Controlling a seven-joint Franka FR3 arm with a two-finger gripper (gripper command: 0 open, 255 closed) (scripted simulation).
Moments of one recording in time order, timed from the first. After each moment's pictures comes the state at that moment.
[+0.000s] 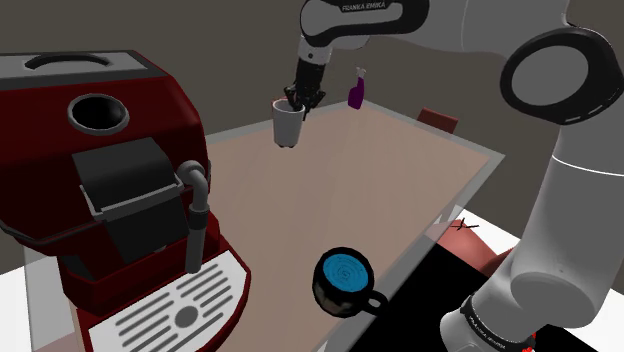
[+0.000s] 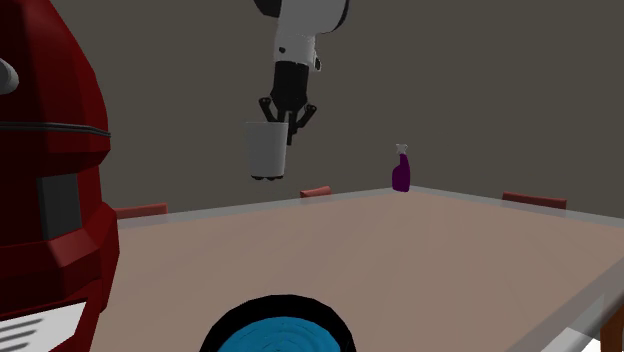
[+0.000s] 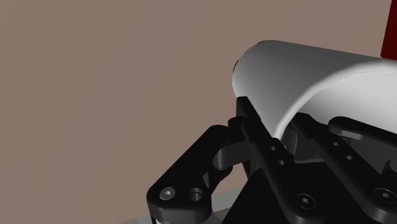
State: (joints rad) arm -0.01 0.27 0.04 -1.49 0.08 1.86 0.20
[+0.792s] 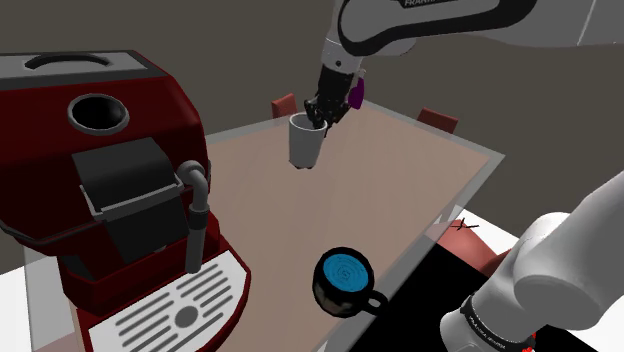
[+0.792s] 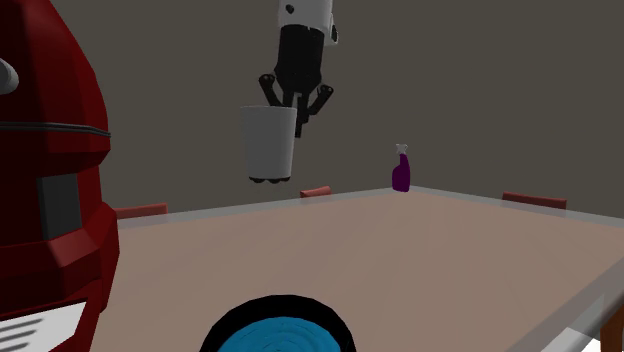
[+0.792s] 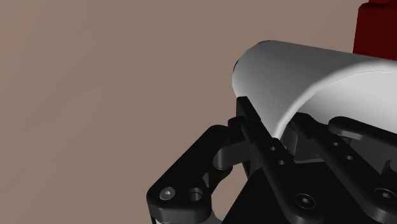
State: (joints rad) arm 0.04 -0.16 0.08 -2.00 0.10 1.94 0.28
